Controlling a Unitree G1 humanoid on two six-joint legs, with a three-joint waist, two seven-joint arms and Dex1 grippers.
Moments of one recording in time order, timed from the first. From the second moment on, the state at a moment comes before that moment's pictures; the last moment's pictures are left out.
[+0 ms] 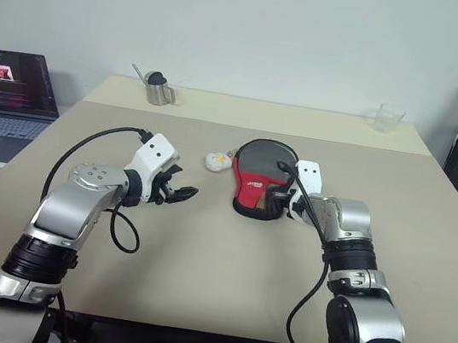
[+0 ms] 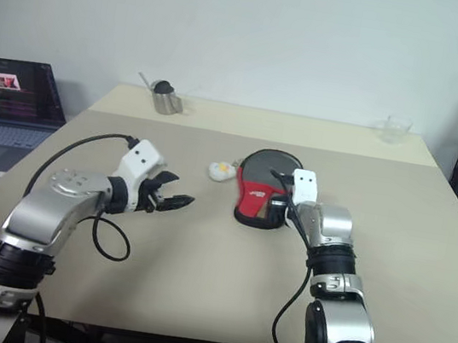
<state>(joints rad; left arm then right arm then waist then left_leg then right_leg) -0.61 0.72 -0.04 -0.04 -0.22 0.71 -0.75 -1.00 -0.06 -0.14 0.50 0.15 1.04 0.06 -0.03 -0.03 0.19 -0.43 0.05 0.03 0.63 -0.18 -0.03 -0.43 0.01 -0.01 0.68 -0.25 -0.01</state>
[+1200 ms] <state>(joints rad) -0.62 0.70 -0.06 0.00 -0.20 0.69 -0.76 -0.82 -0.35 0.14 0.08 0.25 1.24 0.48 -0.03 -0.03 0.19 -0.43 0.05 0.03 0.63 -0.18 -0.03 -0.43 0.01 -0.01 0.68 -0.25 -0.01</state>
